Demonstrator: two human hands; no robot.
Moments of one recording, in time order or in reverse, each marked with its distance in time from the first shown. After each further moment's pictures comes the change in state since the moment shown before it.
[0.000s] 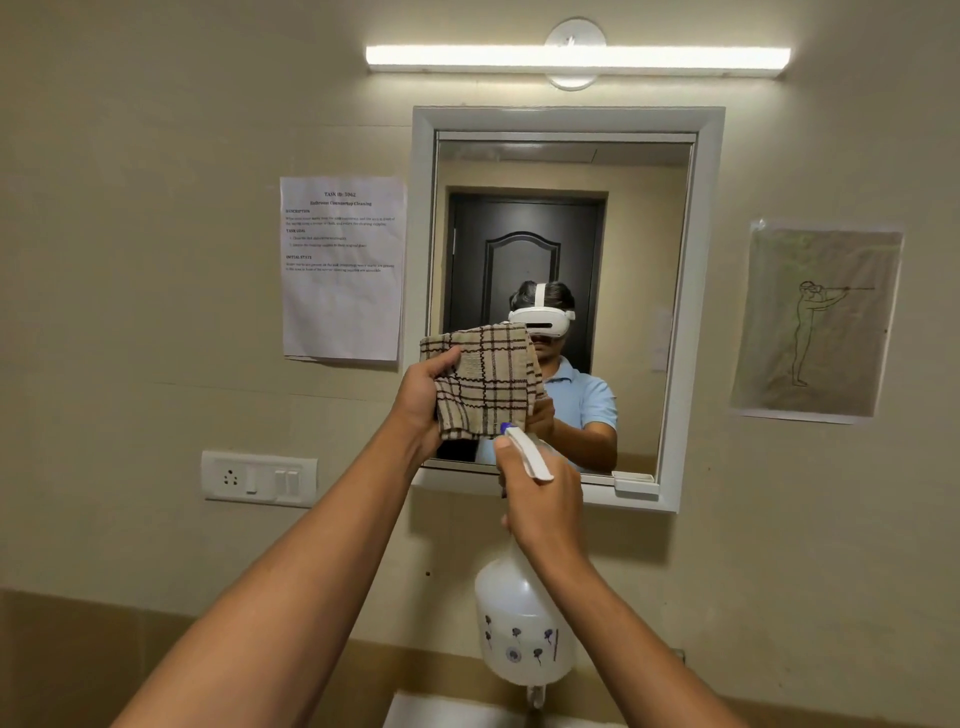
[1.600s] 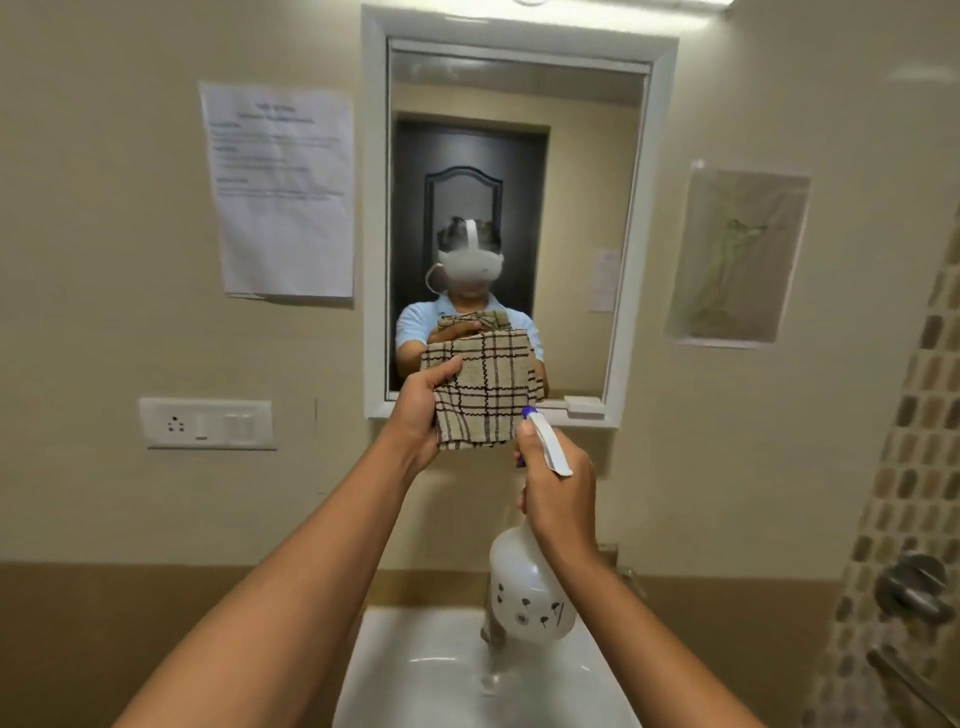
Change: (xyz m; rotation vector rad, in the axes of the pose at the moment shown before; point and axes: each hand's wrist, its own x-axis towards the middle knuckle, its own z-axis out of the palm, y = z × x) left_hand -0.062 -0.060 -0.004 -0.081 -0.075 -0.206; right_hand -0.070 0.019 -0.036 0.021 0.173 0.089
